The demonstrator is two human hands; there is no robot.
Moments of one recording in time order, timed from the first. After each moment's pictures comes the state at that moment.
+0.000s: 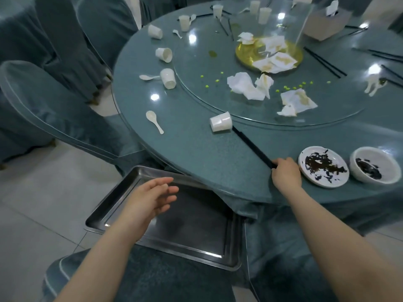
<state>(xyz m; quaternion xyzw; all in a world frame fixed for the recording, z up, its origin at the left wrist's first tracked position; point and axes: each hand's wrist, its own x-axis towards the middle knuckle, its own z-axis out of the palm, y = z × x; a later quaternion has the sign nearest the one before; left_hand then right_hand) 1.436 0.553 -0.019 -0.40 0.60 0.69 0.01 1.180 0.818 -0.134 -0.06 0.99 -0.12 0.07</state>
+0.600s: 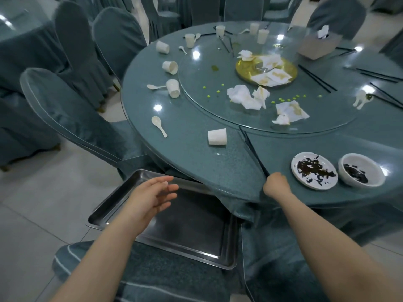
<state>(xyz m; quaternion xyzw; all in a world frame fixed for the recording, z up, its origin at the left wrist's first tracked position) 1.454 0.562 -0.010 -0.39 0.57 0.72 -0.01 1.216 0.815 -0.119 -0.03 0.98 -0.06 0.21</state>
